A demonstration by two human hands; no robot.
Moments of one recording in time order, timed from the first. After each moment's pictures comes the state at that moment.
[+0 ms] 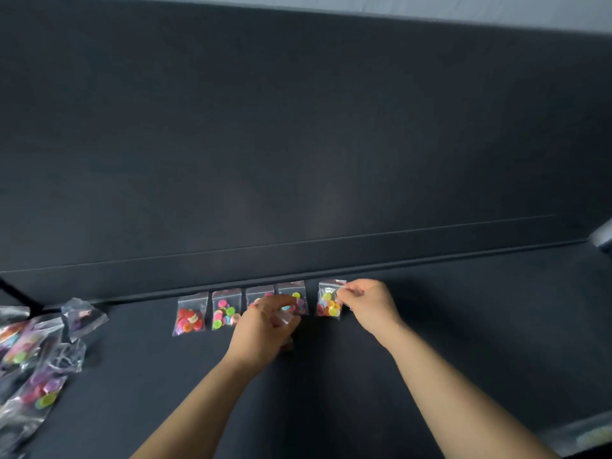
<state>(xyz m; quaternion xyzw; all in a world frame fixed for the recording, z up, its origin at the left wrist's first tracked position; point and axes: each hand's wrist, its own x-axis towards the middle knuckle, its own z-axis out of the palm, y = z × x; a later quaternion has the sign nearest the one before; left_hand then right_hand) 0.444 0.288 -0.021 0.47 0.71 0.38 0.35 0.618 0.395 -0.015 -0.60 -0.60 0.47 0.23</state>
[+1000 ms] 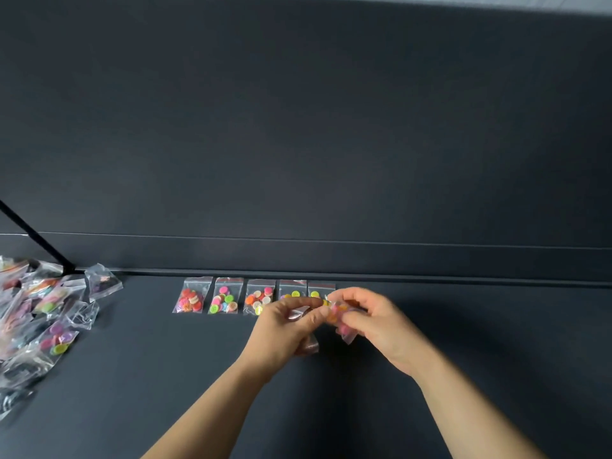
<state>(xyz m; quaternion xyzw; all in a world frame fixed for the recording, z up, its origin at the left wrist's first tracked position) 0.507 0.296 0.005 0.28 0.62 0.53 0.50 0.654 0.396 0.002 -0.37 -0.63 0.66 0.16</state>
